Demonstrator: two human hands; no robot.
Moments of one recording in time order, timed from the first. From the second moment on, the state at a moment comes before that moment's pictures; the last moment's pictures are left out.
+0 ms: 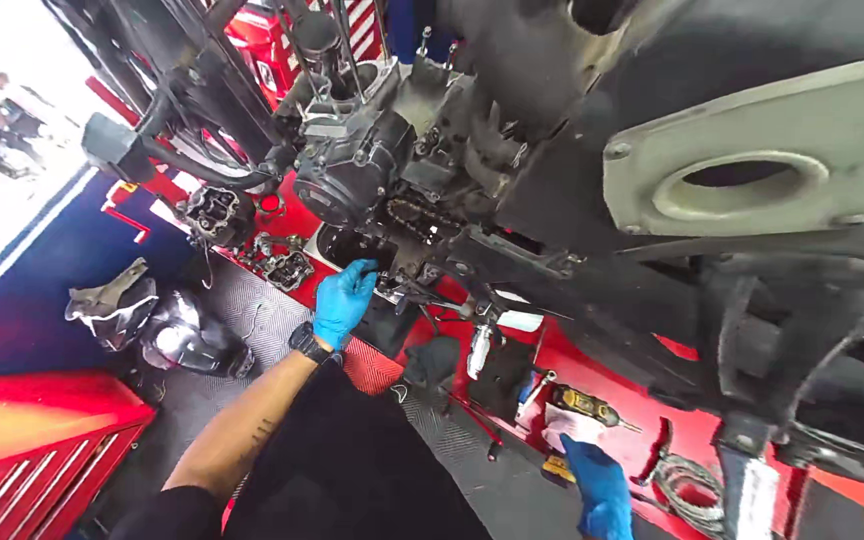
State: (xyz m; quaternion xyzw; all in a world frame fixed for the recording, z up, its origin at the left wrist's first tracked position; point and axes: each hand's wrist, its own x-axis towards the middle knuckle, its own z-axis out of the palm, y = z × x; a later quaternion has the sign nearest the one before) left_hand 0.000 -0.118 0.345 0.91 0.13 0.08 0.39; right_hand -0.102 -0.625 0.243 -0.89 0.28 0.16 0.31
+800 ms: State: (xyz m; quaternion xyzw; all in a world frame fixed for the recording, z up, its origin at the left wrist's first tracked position) left_hand 0.084 -0.081 0.375 0.92 -0.04 -0.05 0.38; right_hand 0.072 -0.190 0.337 -0.55 0.15 -0.03 0.82
